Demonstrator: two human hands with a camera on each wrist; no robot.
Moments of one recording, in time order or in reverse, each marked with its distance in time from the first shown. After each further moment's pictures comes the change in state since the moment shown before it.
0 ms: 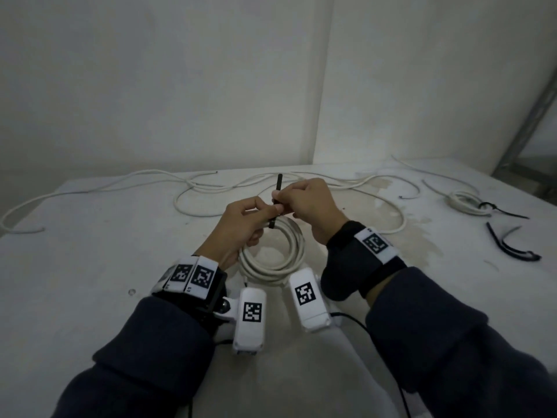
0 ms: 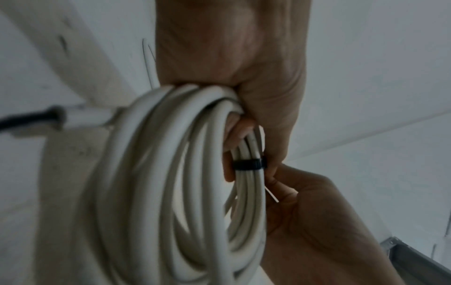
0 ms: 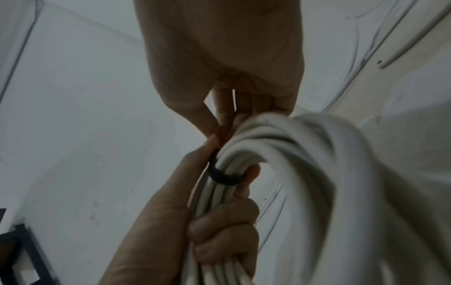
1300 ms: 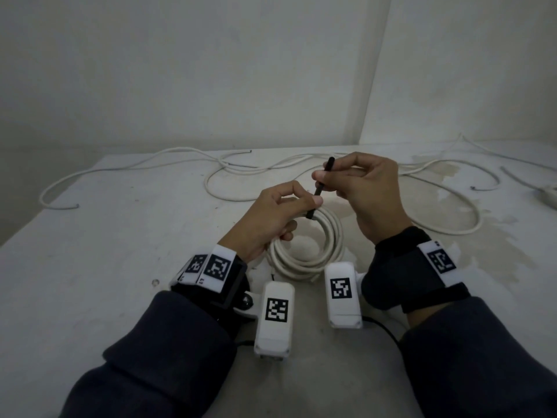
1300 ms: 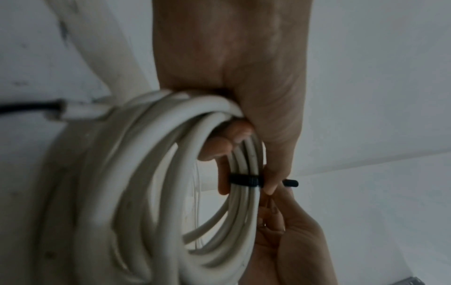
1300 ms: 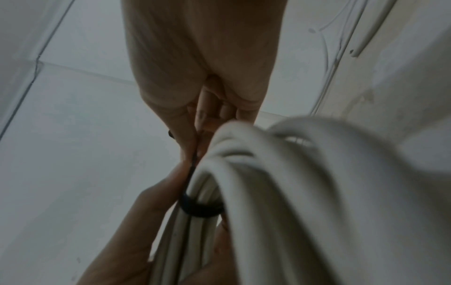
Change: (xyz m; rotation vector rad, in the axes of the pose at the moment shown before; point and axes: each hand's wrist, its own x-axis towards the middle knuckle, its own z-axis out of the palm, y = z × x) left_hand 0.010 -0.008 -0.011 0.069 -0.090 -0.035; right_hand 0.022 0.024 0.000 0.306 0.020 -0.218
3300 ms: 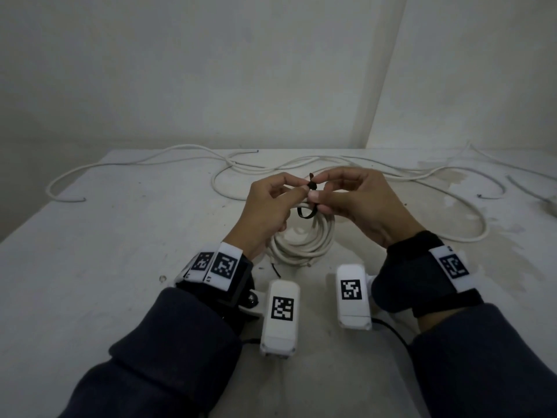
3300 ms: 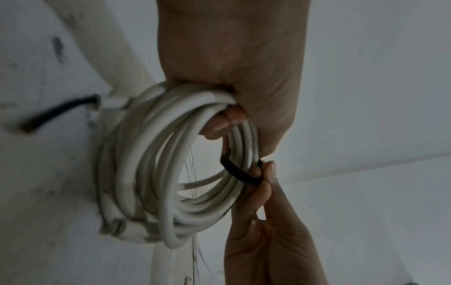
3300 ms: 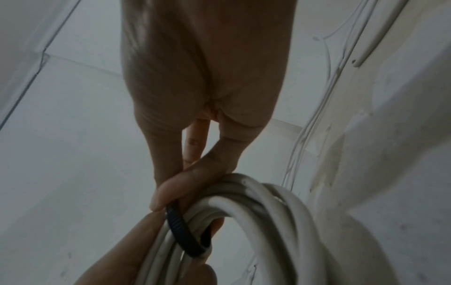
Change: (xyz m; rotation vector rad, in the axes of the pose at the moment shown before) left_hand 0.006 -0.004 -0.010 -0.017 0.270 0.109; right_hand 0.001 0.005 0.003 -0.025 -0.301 0.144
